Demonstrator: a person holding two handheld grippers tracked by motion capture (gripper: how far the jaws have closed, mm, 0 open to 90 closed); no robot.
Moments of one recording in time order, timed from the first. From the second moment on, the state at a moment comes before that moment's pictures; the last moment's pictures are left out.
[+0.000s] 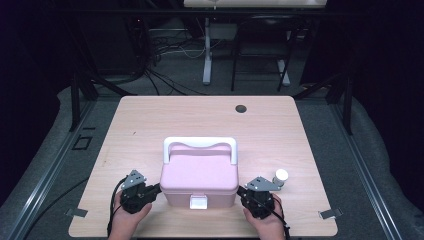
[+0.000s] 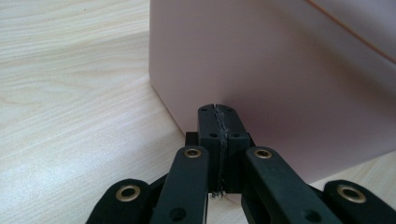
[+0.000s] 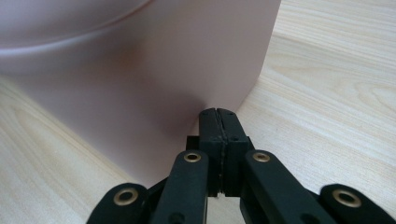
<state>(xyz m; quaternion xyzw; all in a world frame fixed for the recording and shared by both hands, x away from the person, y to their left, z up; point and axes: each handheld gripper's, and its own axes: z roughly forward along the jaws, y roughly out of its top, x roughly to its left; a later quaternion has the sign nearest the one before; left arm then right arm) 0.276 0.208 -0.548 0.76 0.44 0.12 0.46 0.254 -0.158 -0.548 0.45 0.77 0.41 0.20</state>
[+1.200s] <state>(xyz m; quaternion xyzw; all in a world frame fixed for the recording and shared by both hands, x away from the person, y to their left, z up) 0.255 0.206 -0.546 0.77 0.44 0.10 0.45 0.237 -0.163 -0.546 0.44 0.78 0.40 0.19</state>
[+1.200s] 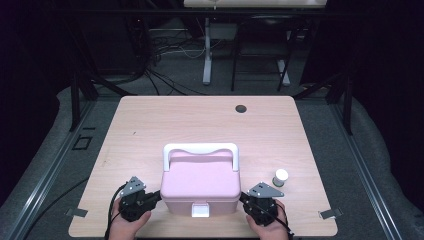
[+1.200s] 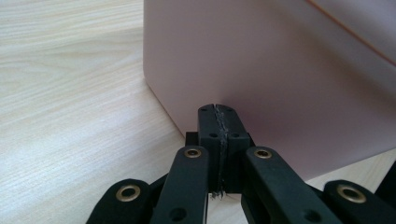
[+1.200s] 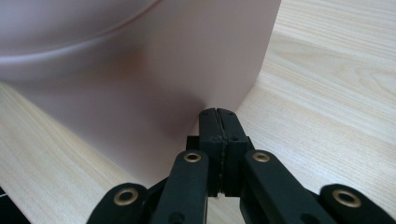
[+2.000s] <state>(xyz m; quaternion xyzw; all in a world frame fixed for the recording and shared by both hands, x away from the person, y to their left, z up) 0.254 0.205 -0.547 0.78 0.43 0.10 0.45 0.231 -0.168 -0.546 0.45 0.78 0.40 0.18</state>
